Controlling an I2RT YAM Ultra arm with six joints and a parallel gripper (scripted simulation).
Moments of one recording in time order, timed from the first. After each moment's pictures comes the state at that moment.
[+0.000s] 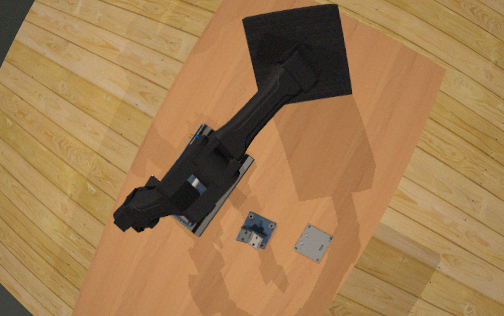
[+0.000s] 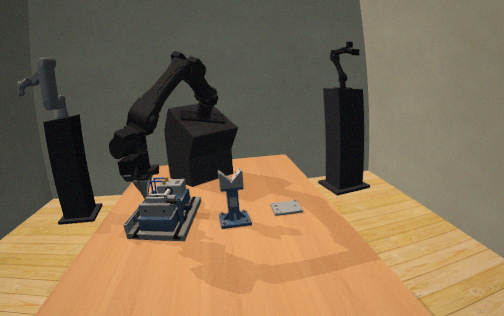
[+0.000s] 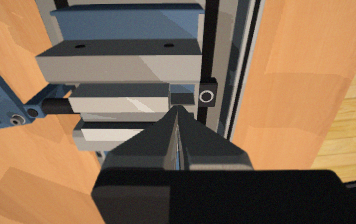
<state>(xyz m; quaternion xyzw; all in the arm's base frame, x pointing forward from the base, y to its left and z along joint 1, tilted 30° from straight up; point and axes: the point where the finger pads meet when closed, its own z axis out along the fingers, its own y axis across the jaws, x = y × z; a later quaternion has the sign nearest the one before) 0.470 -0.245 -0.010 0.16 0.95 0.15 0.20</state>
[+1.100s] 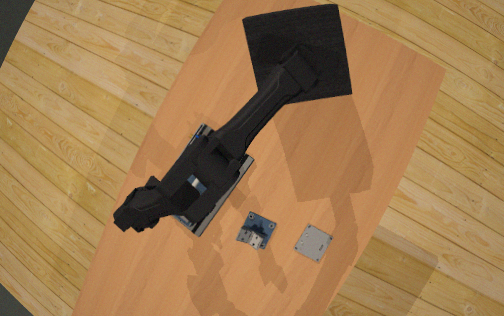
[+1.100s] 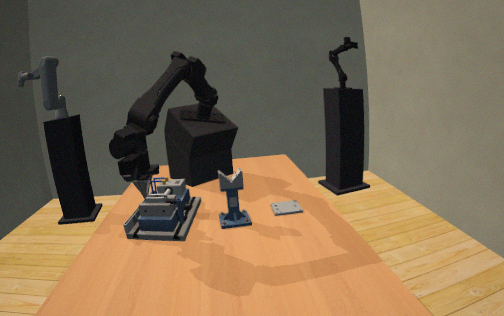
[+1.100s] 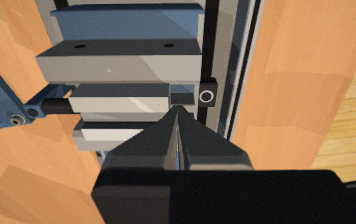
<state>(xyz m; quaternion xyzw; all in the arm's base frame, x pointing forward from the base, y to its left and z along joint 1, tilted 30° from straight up) 0.470 -0.245 -0.010 0.16 0.95 0.15 0.20</state>
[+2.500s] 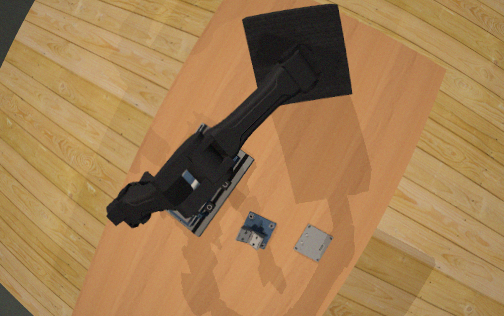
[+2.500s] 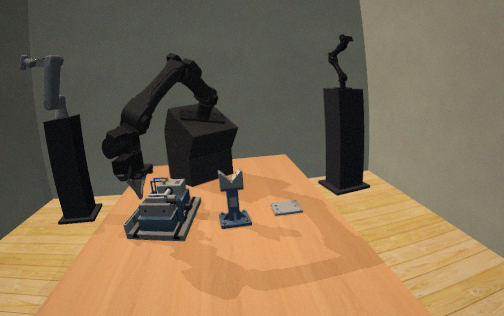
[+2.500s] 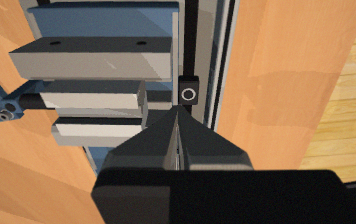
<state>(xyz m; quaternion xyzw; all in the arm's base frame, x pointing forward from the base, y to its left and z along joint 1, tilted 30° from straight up) 0.463 -0.263 -0.015 0.16 0.96 0.15 0.20</state>
